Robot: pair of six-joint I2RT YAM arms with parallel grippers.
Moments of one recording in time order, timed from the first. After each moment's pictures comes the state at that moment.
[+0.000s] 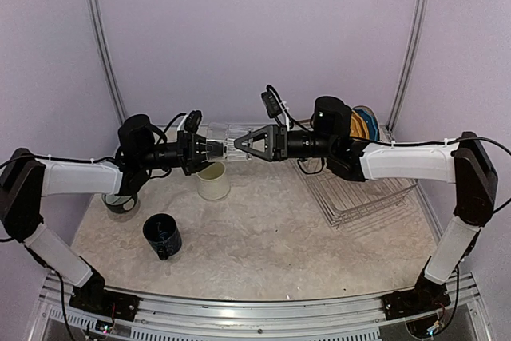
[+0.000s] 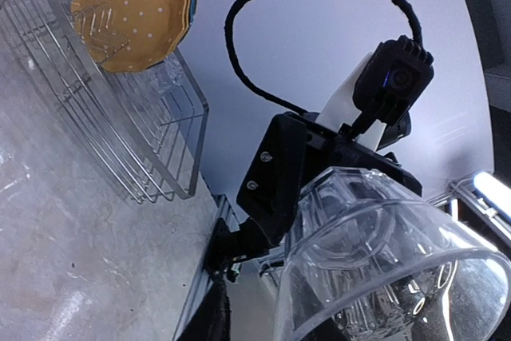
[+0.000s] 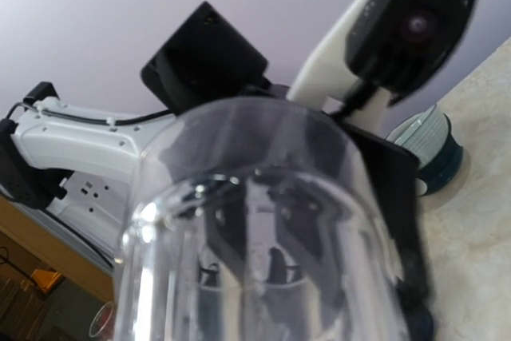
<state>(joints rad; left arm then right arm) -0.50 1.52 0.80 0.74 0.93 -1.16 0.80 1.72 1.20 0.55 -0.78 0.76</state>
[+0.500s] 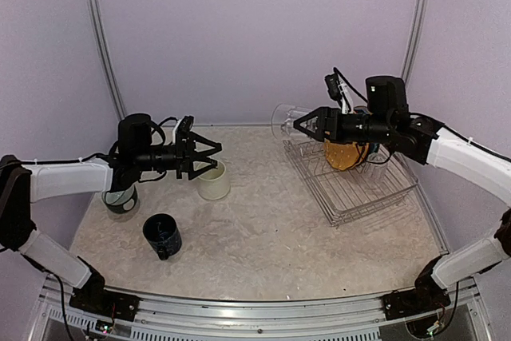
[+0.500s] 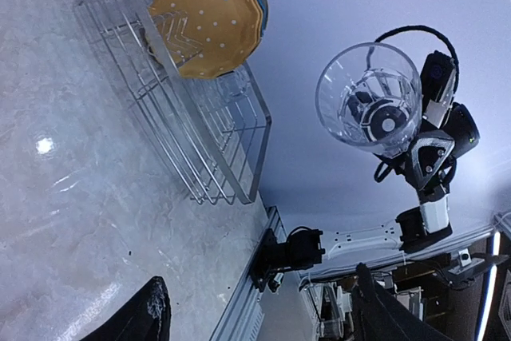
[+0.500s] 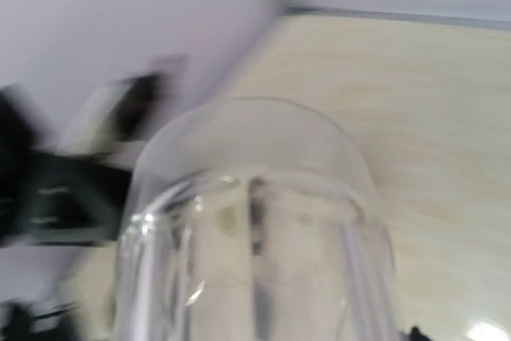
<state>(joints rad) -0.47 1.46 0.81 0.47 0.85 -1.03 0.66 1.37 1.19 -0.09 -0.40 0.49</state>
